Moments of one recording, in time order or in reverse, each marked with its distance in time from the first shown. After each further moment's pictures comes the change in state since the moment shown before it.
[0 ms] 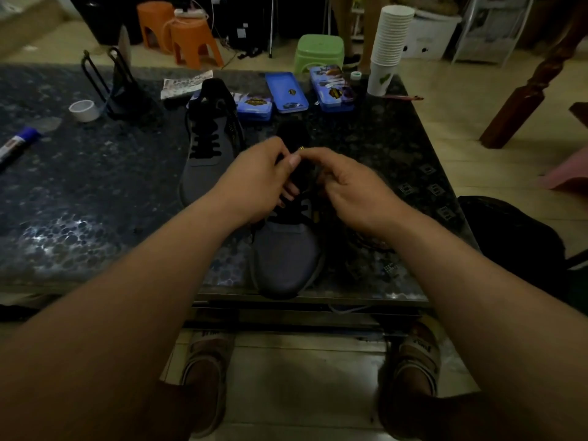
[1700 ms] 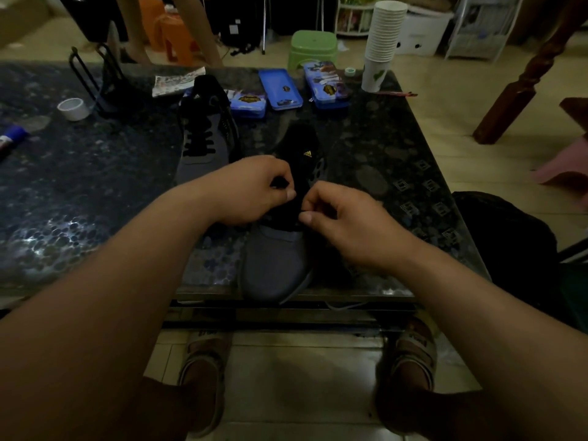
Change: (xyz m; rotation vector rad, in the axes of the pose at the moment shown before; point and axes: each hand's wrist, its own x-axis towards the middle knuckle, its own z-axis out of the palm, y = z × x) left_hand 0.002 -0.007 -0.019 0.464 -0.310 0.230; right_hand -0.042 -0.002 0.016 0.044 -0.001 -0.057
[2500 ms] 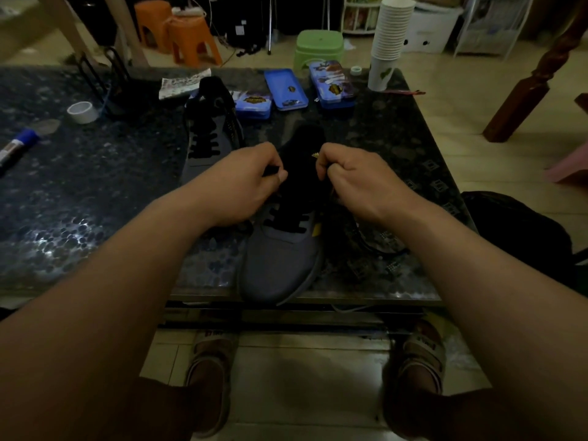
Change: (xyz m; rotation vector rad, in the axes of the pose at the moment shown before) left_hand -0.009 -0.003 -0.004 -0.053 0.148 -0.105; right_hand 0.044 -0.009 -0.028 -0.075 0.018 0.141
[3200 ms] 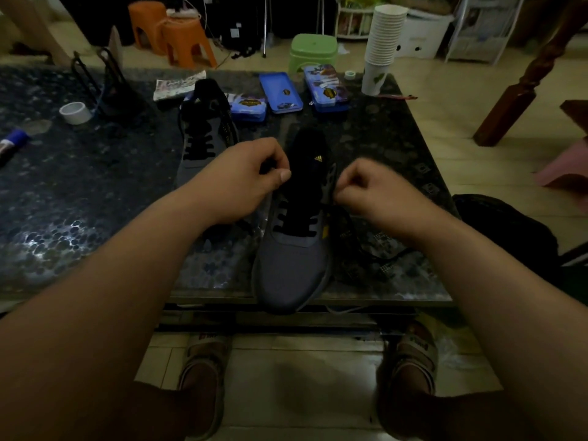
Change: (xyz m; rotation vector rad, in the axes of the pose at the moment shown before) left_hand 0.001 0.004 -0.003 -0.066 0.070 0.017; right_hand -0.019 0.028 -0.007 0.254 -0.007 0.222
